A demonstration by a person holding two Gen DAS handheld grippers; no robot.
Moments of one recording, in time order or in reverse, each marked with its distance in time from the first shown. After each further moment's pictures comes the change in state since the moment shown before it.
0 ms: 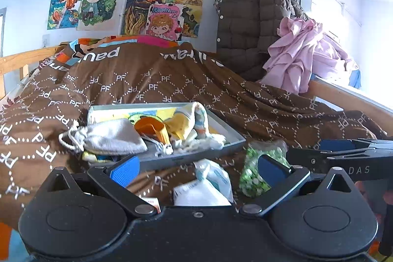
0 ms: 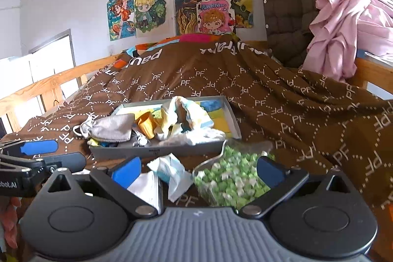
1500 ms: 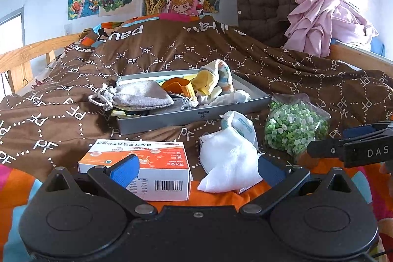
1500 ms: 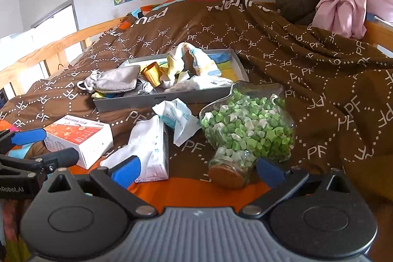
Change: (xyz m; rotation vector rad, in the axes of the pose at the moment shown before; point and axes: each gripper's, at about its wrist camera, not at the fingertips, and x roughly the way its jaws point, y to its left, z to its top) left arm -0.017 -0.008 -0.049 0.050 0.100 0.162; right arm 0.014 0.000 -0.038 -0.005 0.186 0.046
